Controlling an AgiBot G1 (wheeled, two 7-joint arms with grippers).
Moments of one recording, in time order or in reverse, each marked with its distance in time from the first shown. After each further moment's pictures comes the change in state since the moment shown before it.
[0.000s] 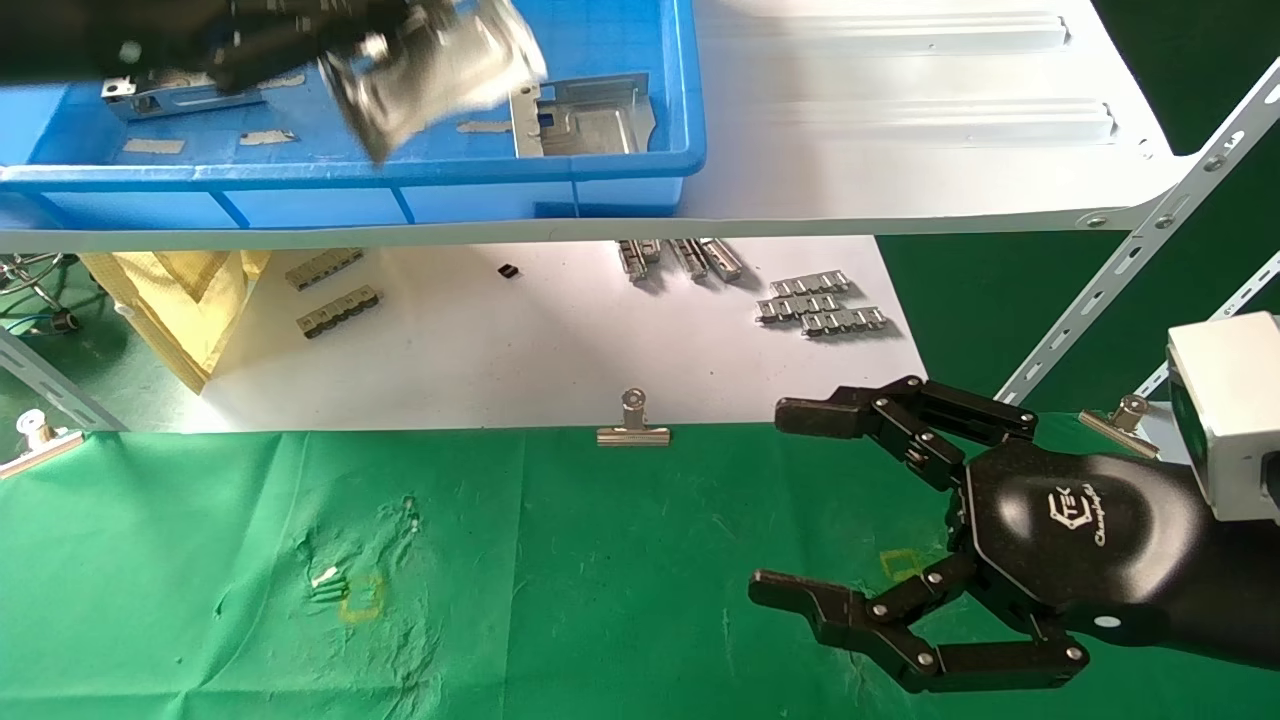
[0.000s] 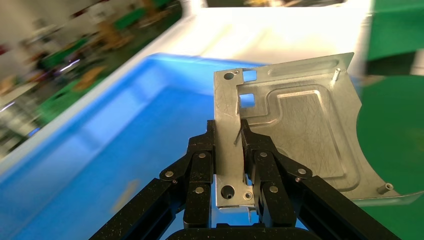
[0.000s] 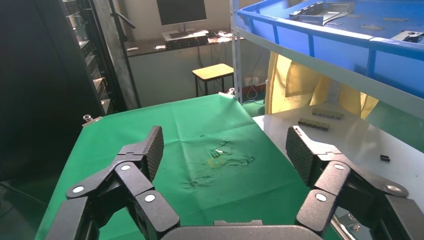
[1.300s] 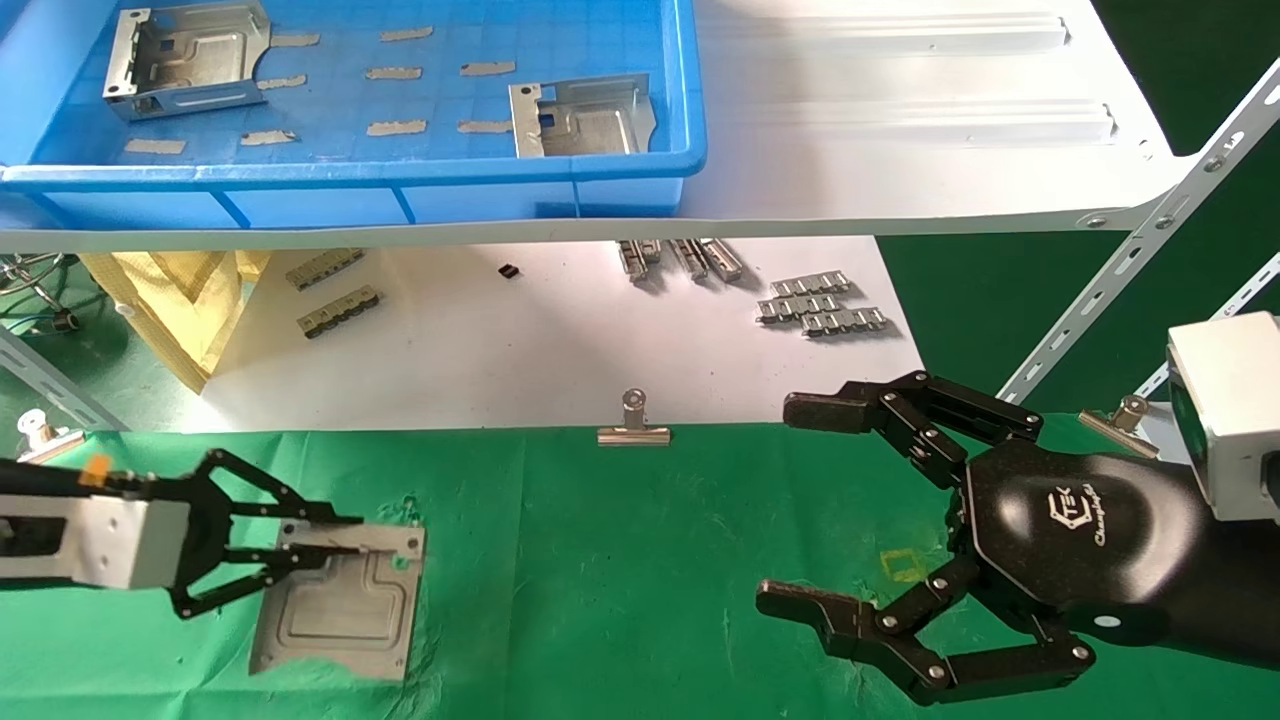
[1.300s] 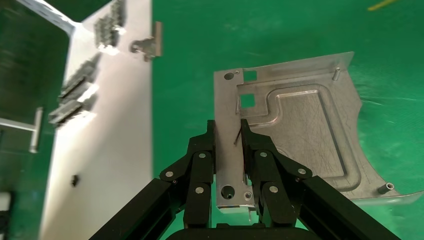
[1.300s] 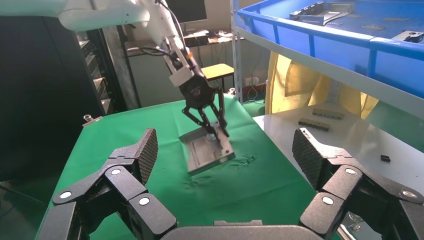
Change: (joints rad) left arm 0.476 -0.260 0.375 -0.336 -0.202 0.065 0.555; right arm 0.000 0.000 0.000 0.000 0.000 0.000 0.000
